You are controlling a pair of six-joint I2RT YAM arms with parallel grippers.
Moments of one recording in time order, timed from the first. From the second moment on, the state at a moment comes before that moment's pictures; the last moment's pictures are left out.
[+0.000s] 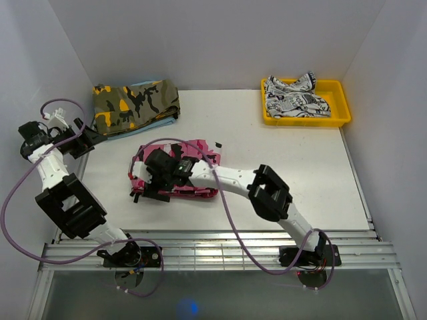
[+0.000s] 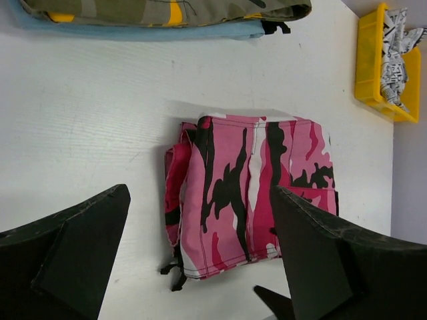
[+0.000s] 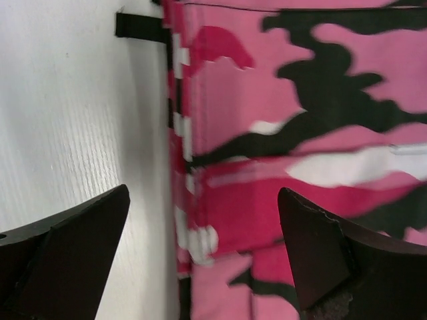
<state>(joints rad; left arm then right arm) 0.70 1.58 1.33 -0.66 0.90 0.04 1.18 2.22 1.93 -0.52 -0.07 -0.40</state>
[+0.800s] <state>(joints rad) 0.80 1.44 0.93 -0.67 1.13 0.11 1.11 2.42 2.05 -0.40 -0.11 -0.36</state>
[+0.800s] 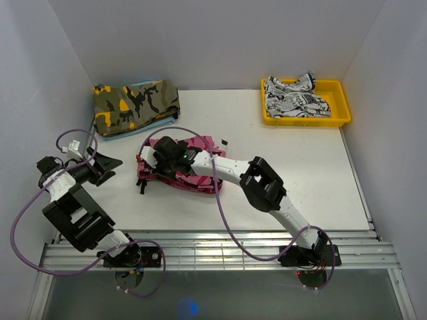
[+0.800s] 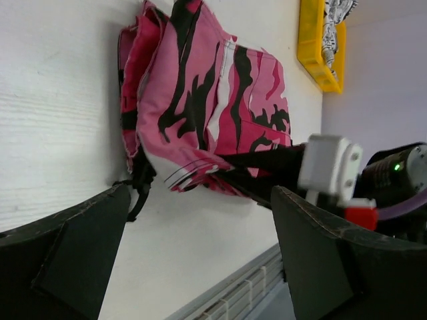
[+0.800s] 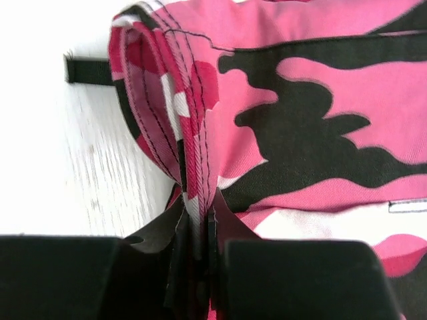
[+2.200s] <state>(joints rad) 0.61 1.39 0.69 -0.12 0.96 -0.58 1.19 2.33 1.81 -0.23 0.10 -0.46</state>
